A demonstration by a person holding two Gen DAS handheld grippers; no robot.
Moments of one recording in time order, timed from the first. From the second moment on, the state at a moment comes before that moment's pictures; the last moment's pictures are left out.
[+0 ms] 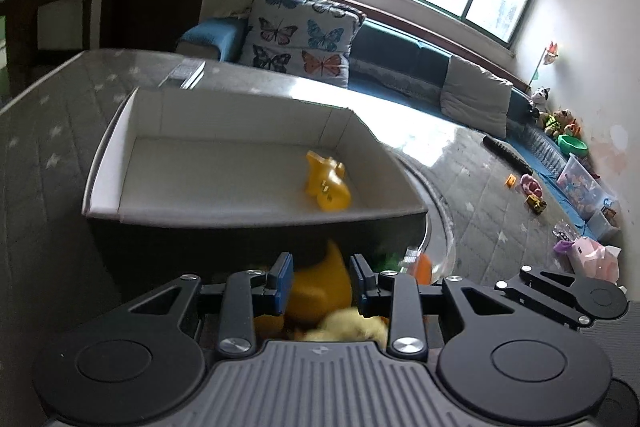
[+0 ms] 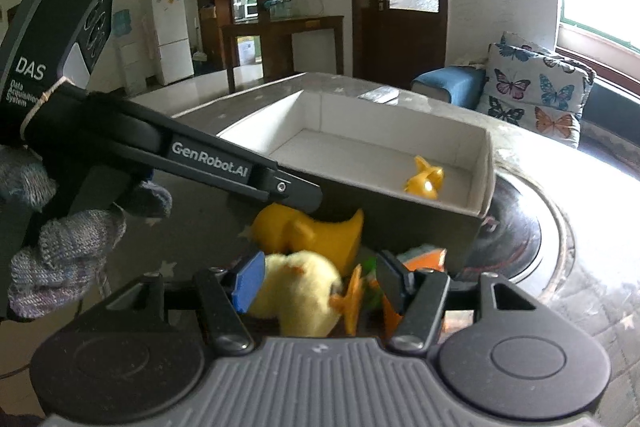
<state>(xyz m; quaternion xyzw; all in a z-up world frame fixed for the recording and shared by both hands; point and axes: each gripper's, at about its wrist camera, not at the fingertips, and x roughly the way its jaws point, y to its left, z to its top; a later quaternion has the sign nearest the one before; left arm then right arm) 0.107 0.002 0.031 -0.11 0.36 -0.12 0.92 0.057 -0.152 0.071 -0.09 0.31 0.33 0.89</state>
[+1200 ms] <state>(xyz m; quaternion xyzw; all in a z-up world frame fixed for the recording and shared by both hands) 0.081 0.024 -0.001 -0.14 0.40 -0.14 0.89 0.062 -0.135 0.038 -0.11 0.35 0.33 0.87</state>
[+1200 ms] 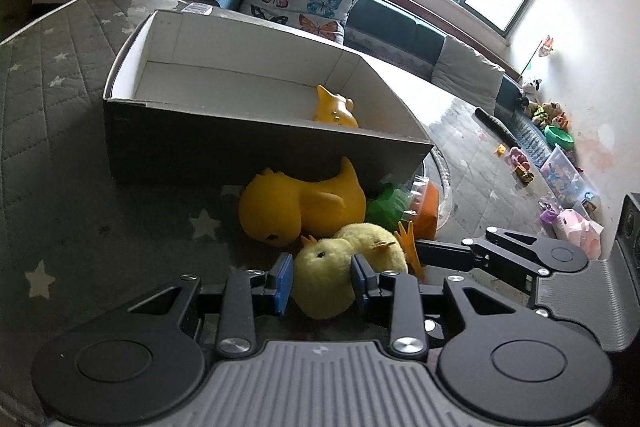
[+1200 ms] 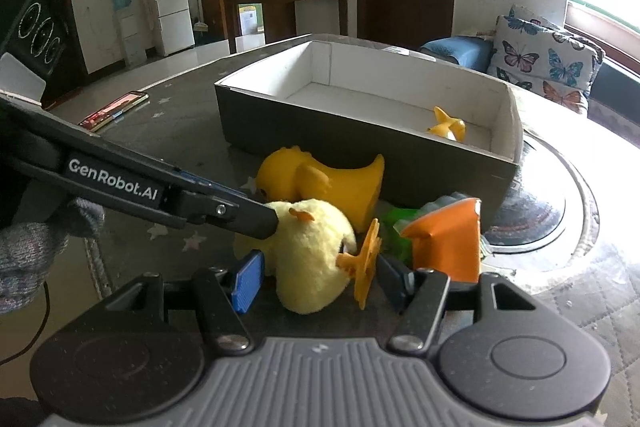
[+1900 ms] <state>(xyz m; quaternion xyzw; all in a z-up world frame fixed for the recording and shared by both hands) 0.085 0.031 -0.012 -0.17 0.42 -0.17 0.87 0.068 -0.129 0.031 -0.12 0.35 0.32 0.87</state>
